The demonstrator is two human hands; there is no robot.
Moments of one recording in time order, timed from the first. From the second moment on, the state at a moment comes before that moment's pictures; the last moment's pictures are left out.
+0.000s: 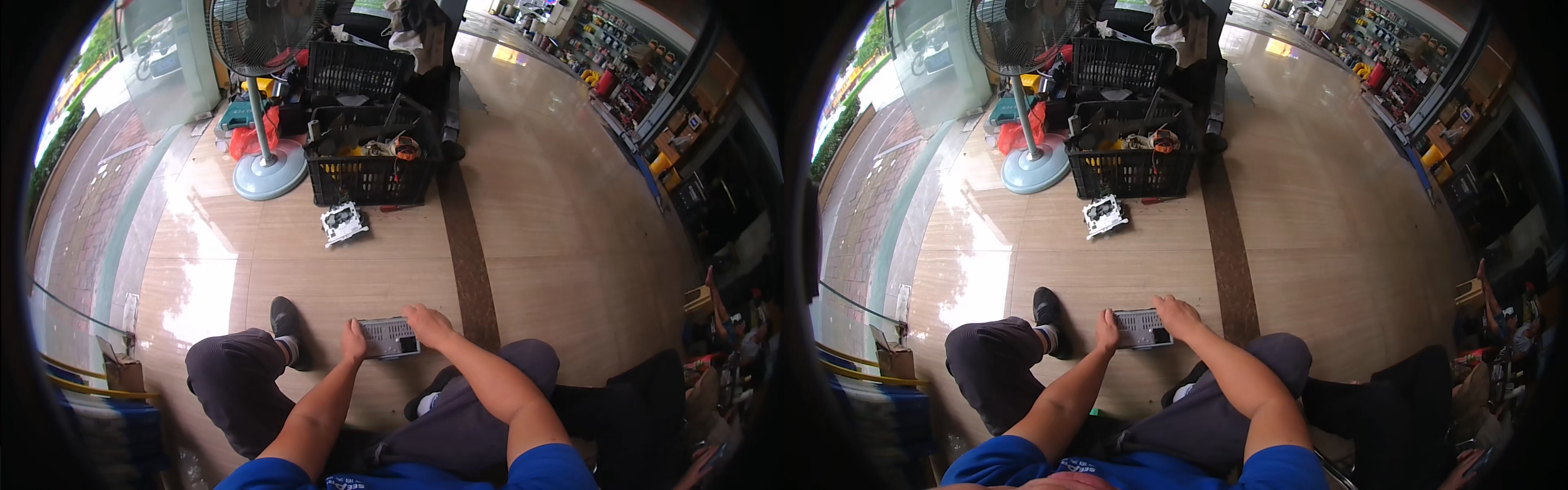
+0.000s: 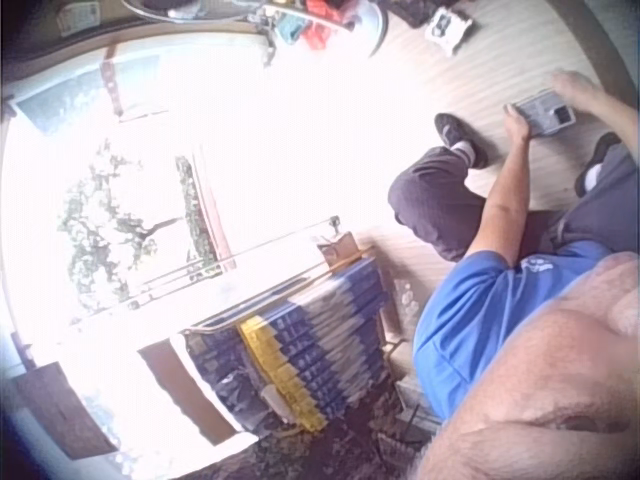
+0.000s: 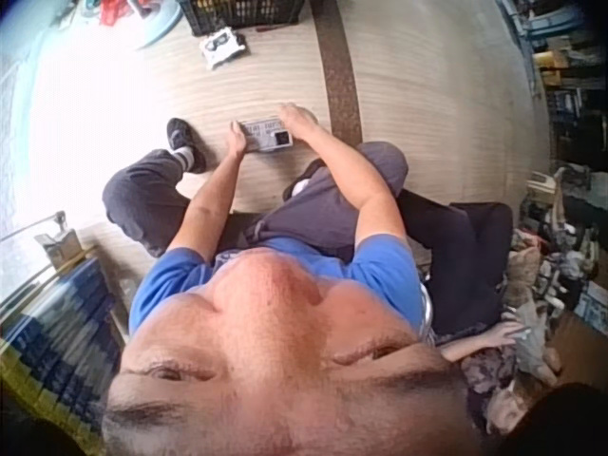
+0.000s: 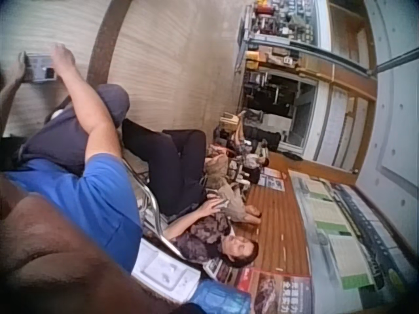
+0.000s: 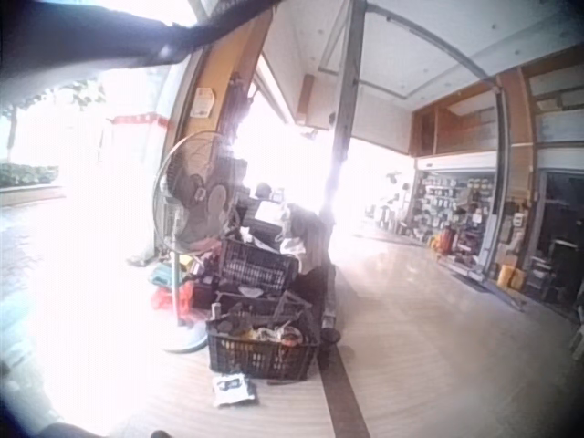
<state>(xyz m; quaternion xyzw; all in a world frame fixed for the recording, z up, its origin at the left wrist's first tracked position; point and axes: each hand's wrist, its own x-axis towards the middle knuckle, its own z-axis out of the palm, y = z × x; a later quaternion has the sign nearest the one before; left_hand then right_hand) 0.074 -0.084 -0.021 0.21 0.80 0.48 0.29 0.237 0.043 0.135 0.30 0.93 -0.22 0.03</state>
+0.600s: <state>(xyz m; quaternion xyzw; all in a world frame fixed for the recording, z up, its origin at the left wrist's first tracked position) 0.065 -0.082 -0.038 0.18 0.81 0.48 0.28 0.233 0.051 0.123 0.27 0.93 -0.27 -0.03</state>
